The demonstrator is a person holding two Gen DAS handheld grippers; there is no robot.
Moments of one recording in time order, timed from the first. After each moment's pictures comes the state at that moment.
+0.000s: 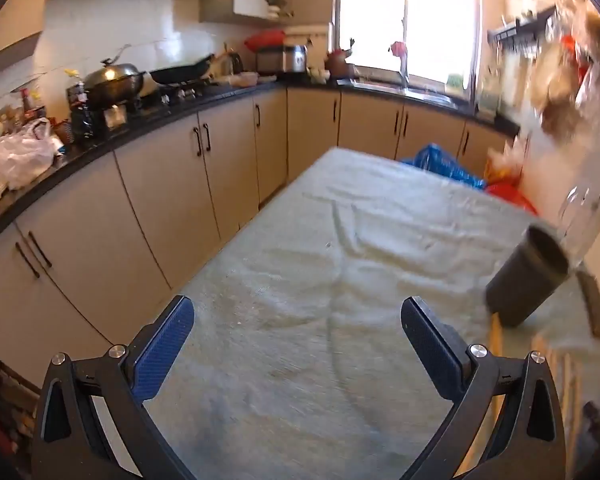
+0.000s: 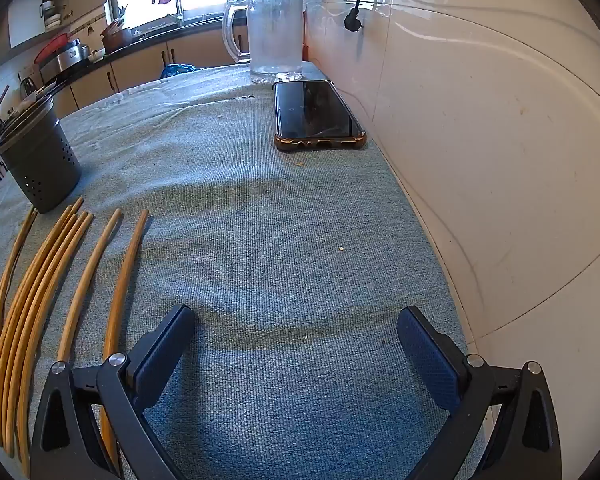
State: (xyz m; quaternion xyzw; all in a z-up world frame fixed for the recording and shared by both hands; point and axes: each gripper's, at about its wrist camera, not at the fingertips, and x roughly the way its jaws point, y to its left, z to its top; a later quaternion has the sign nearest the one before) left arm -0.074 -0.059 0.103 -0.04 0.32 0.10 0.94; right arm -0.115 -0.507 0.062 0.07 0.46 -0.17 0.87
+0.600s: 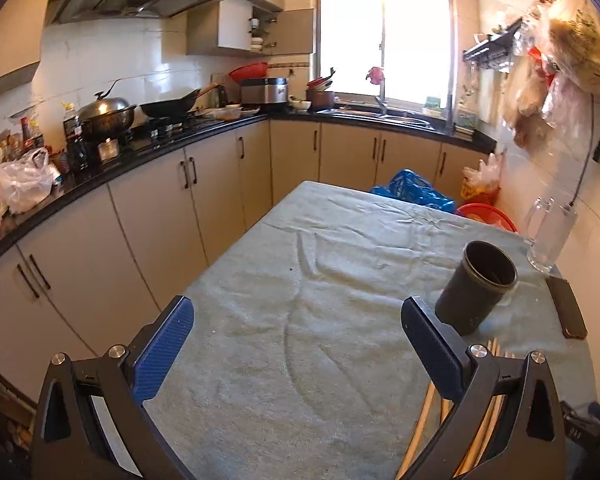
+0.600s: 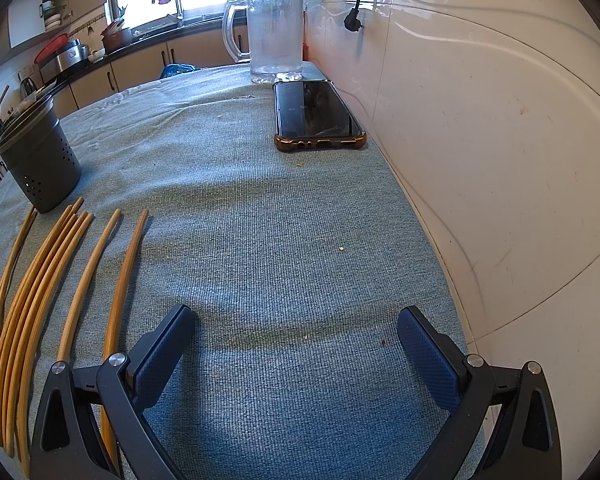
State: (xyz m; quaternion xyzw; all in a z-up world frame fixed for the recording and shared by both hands) left arm -0.118 -0.100 0.146 -0.02 0.28 0.06 0.96; right arm -0.115 -0.507 0.062 0.07 0.46 -0.17 0.87
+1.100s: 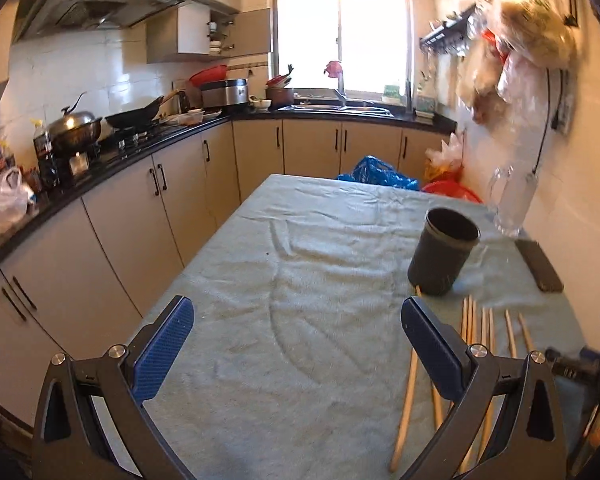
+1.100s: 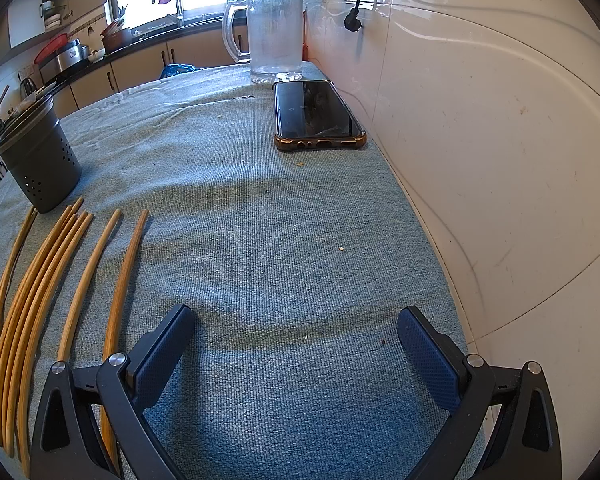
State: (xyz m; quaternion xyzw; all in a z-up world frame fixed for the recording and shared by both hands) left arm -0.150 -0.102 0.142 0.02 0.29 0.00 0.96; right arm -0.115 -0.507 0.062 0.07 0.46 -0.17 0.87
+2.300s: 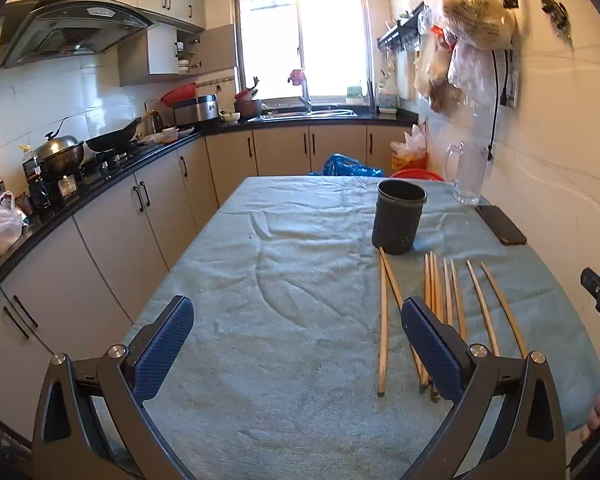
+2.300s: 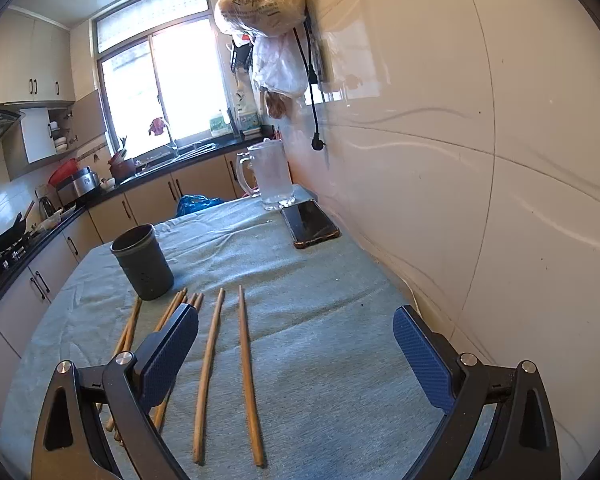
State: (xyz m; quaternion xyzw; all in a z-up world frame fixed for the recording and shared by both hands) left arm -0.231 -0.107 0.137 0.05 0.27 -0.06 0.96; right arm -0.259 -0.423 0.168 0.14 0.24 -0.22 0.93
